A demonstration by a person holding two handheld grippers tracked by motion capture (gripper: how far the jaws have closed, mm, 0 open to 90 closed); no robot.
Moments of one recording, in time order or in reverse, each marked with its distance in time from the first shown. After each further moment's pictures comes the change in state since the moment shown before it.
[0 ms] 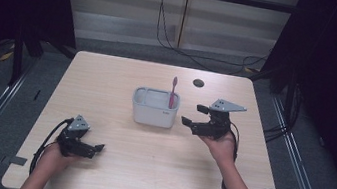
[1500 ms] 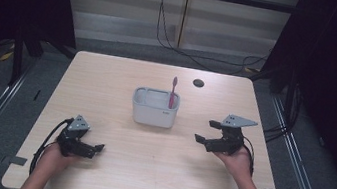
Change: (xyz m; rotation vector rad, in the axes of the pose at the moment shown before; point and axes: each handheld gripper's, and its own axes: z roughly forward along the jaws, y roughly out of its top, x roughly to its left) left arm 0.000 0.000 0.000 0.000 0.000 0.000; right arm -0.013 -0.042 -0.036 0.114 -0.011 -0.040
